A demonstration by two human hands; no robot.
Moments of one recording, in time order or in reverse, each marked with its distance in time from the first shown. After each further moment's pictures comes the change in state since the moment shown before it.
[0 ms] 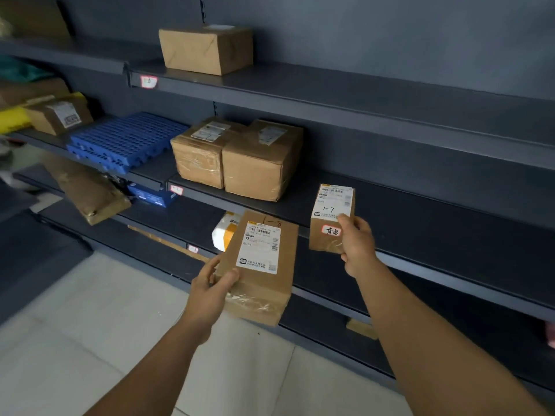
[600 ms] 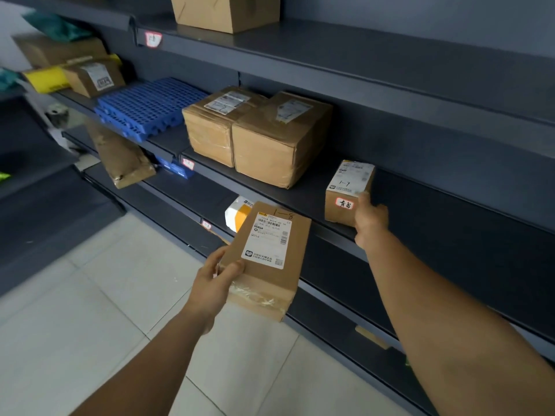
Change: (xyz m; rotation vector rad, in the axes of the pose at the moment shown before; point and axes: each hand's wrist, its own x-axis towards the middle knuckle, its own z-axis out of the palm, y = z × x) left_hand 0.028 -0.012 0.051 -0.034 0.147 -0.088; right_hand 0.127 -0.011 0.019 -0.014 -0.011 0.097
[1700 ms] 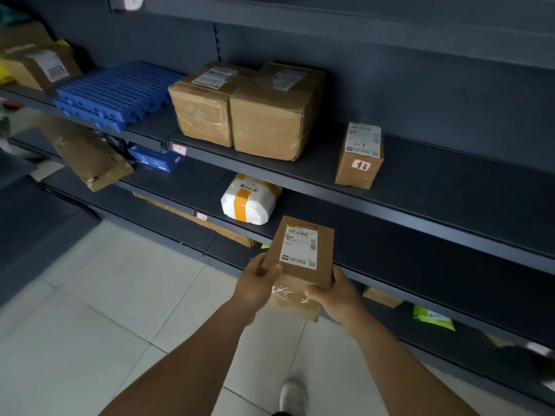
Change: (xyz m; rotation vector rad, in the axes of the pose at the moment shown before) left_hand 0.034 -0.068 -0.017 0.188 -0.279 -0.015; right_hand -0.160 0.180 0.003 -0.466 -0.303 -0.044
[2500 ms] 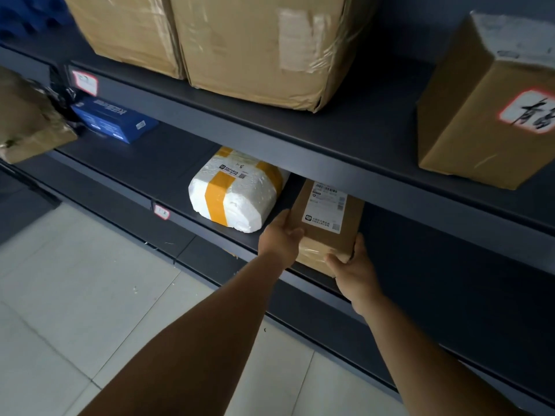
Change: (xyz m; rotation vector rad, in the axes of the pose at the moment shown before) left_hand 0.326 -0.052 0.075 0.246 0.124 0.064; right_hand 0.318 0.076 0.018 -0.058 0.154 -0.088
